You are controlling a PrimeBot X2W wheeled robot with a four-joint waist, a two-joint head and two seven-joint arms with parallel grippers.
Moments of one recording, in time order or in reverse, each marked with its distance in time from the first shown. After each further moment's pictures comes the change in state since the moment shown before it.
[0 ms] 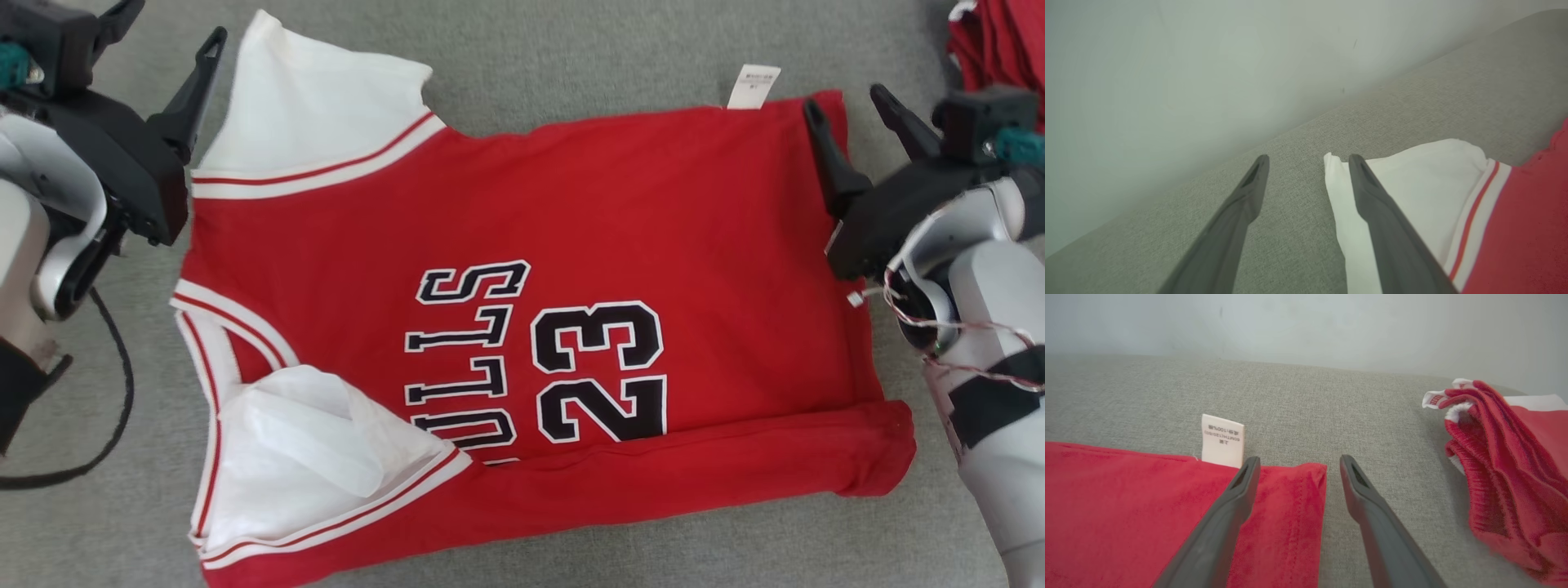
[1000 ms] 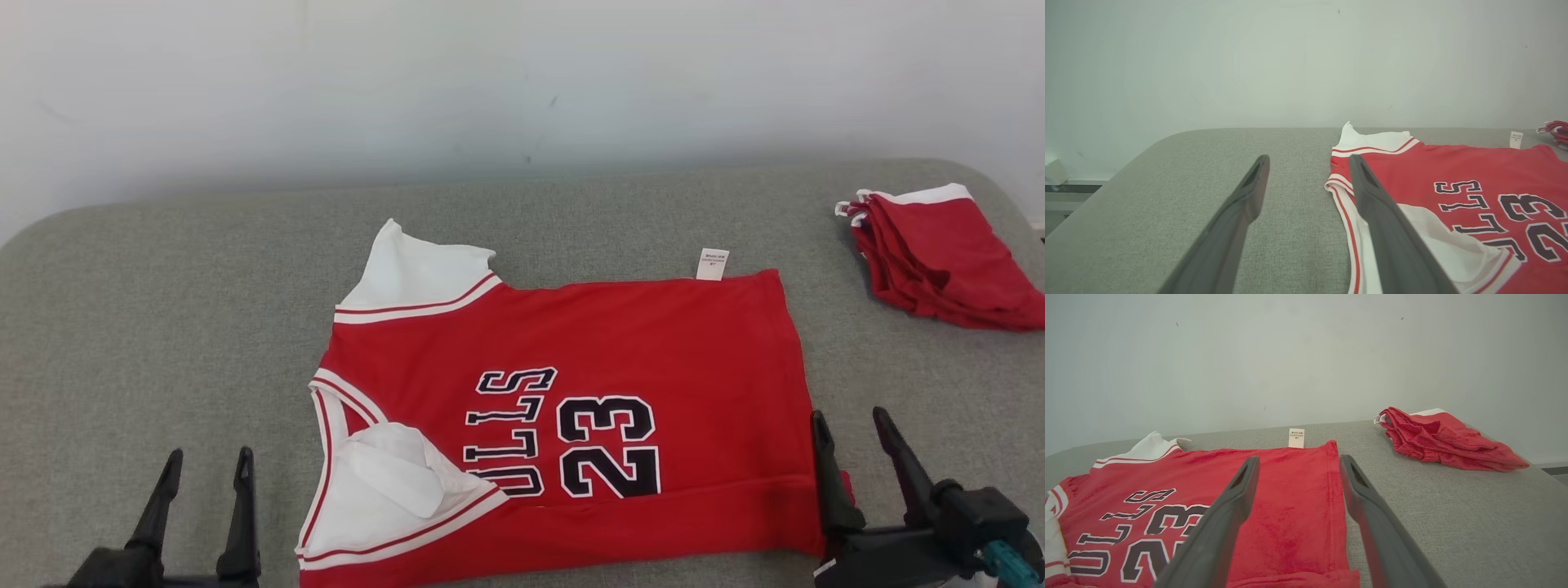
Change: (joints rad) left arm 1.106 -0.449 0.758 -0.356 0.456 0.001 -0.295; right arm 0.786 0.191 -0.226 -0.377 -0.146 0.000 -0.324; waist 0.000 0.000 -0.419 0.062
